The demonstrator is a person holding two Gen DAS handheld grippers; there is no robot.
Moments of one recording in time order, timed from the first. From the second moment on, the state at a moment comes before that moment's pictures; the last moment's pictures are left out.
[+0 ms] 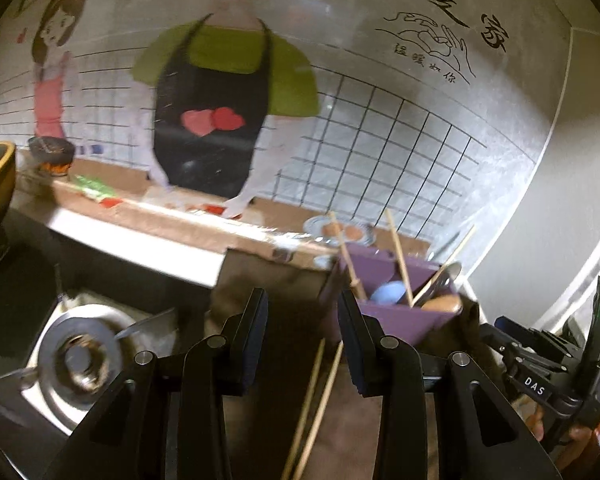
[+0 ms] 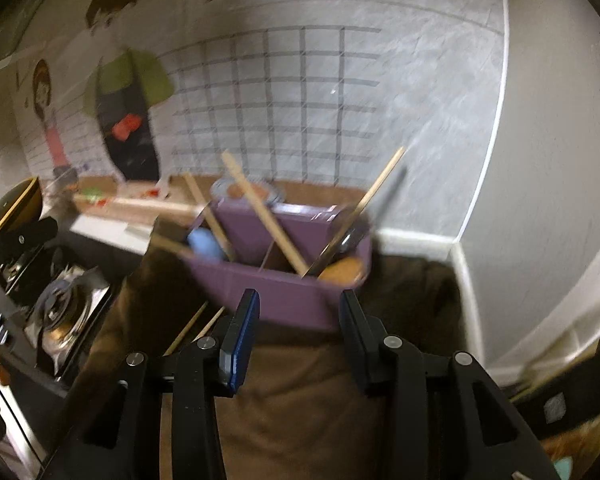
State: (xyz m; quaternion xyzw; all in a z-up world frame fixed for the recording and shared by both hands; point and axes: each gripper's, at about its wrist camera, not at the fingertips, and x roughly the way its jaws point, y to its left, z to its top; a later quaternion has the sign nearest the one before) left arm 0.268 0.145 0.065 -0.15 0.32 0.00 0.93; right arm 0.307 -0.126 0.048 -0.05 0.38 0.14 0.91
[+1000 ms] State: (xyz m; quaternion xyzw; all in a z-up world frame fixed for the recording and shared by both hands) left arm 0.120 0.199 -0.038 -0.16 0.40 0.01 0.90; right arm 0.172 0.017 -0.087 -0.09 0.52 0.24 0.81
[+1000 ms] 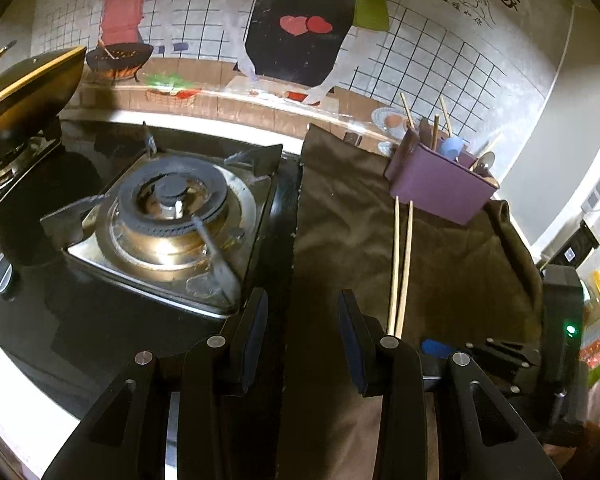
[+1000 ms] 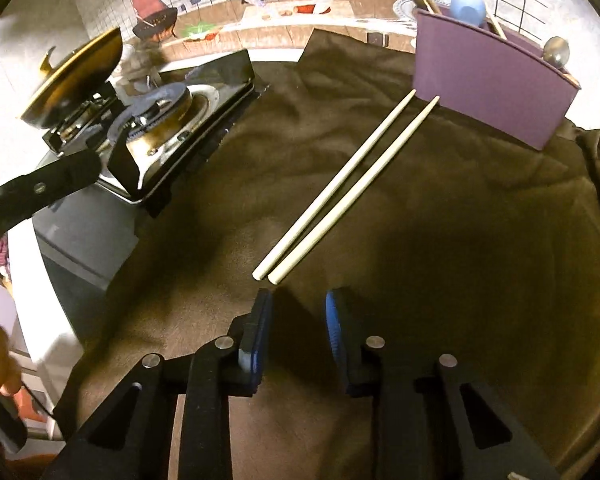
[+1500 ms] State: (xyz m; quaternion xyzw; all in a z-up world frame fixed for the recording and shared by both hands) left arm 0.112 0.208 -0.048 -0.17 0.41 0.01 0.90; right arm 0.175 0.039 -0.090 -0.12 0.50 0.18 0.84
